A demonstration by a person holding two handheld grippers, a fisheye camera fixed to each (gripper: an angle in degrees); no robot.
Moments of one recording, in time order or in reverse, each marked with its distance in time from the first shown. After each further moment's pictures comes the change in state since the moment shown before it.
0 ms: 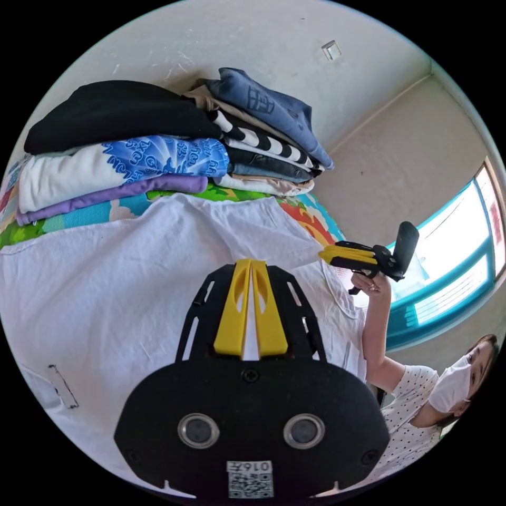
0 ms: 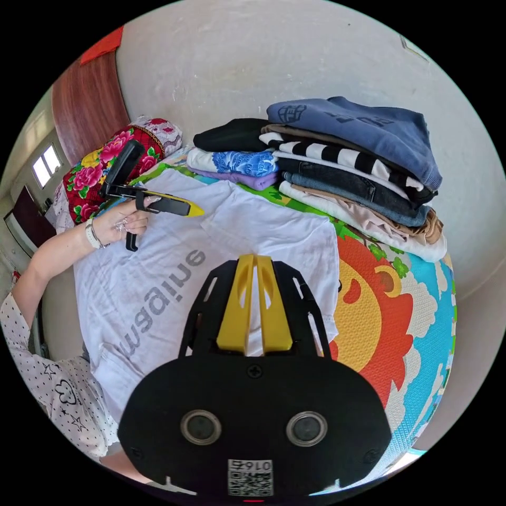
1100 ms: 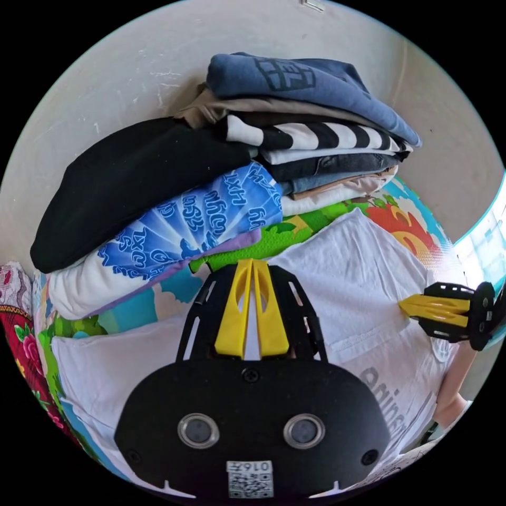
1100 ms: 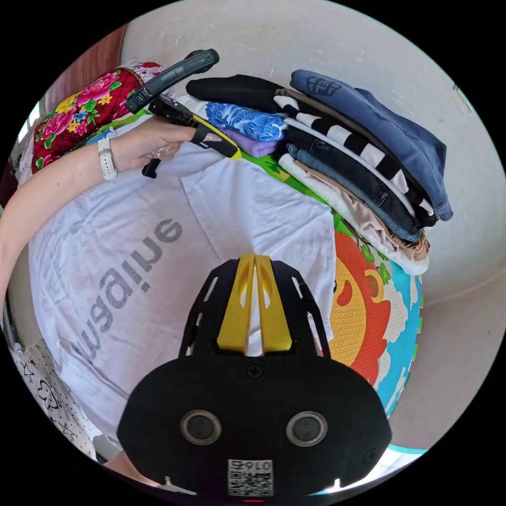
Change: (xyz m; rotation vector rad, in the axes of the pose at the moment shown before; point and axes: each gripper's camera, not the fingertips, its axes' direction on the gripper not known) left arm 0.141 -0.114 -0.032 0.010 -0.487 0.142; right arm 0.114 -0.072 -0.040 -0.193 0.277 -0.103
